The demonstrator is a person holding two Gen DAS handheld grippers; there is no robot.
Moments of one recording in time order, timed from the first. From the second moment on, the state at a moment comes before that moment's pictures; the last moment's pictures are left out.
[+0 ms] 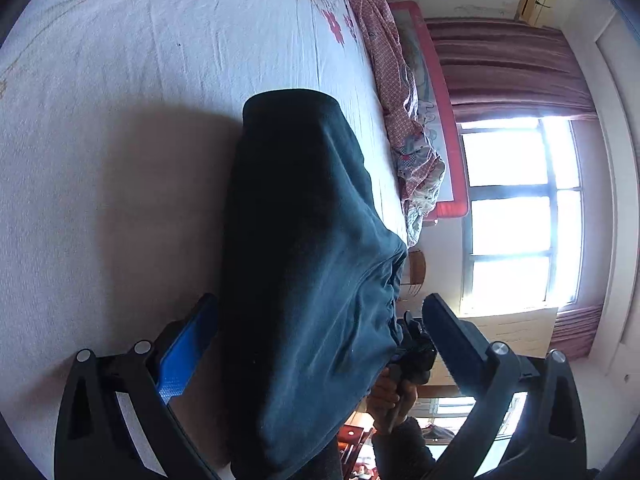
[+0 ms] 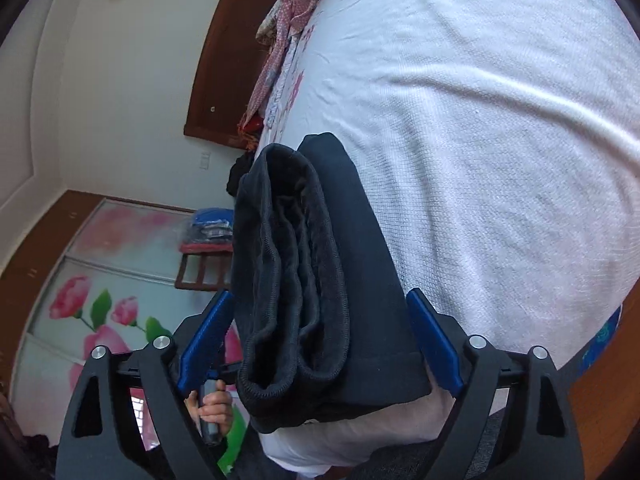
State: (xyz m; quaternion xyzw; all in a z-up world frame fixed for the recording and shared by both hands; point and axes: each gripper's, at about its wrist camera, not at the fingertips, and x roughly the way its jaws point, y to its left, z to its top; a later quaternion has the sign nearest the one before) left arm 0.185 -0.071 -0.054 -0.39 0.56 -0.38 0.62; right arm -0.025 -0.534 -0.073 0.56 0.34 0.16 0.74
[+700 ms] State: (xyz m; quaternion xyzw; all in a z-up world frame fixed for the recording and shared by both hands) left arm 0.185 -0.088 -0.052 -0.31 0.58 -0.40 0.64; right arm 0.022 -0.427 0.066 0.22 0.39 0.01 0.90
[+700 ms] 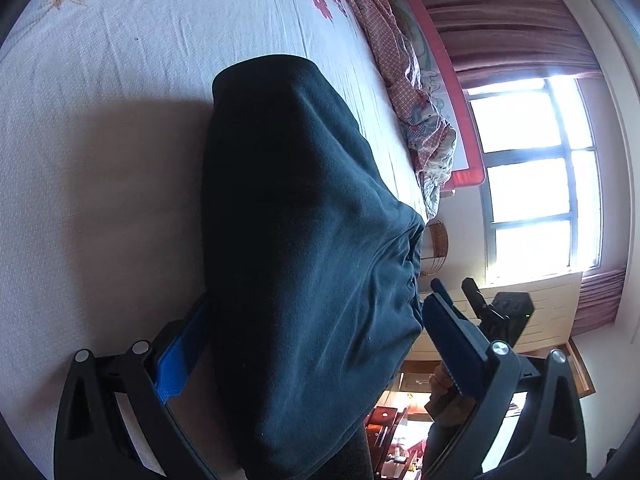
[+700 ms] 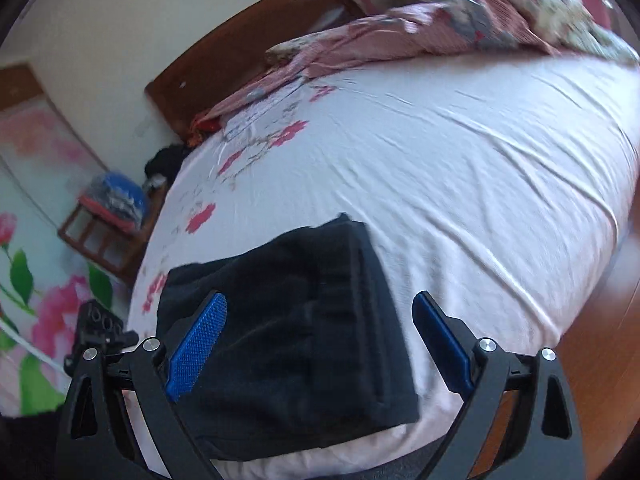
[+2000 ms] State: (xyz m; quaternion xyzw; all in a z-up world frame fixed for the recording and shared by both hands) left arm 0.183 -0.083 -0.054 -0.30 0.59 -0.40 0.64; right arm -0.069 -0.393 0.019 0.46 0.50 0.03 0.73
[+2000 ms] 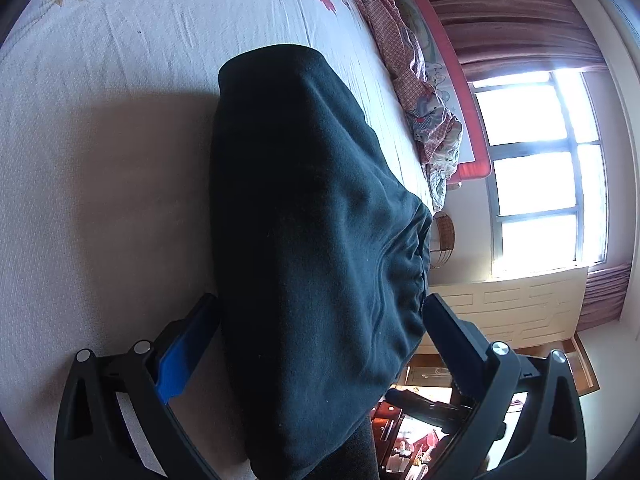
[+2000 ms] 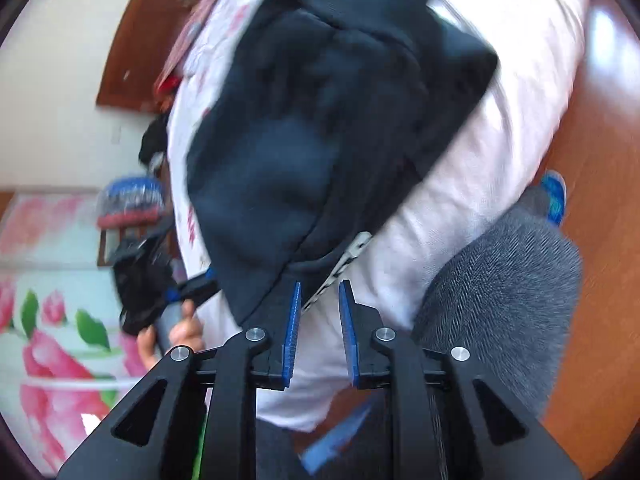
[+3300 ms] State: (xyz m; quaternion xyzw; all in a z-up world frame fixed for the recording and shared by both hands) left arm 0.186 -0.105 -0.052 -0.21 0.61 -0.47 0.60; right arm -0.006 -0.525 -0.028 0.41 0.44 0.17 0.78
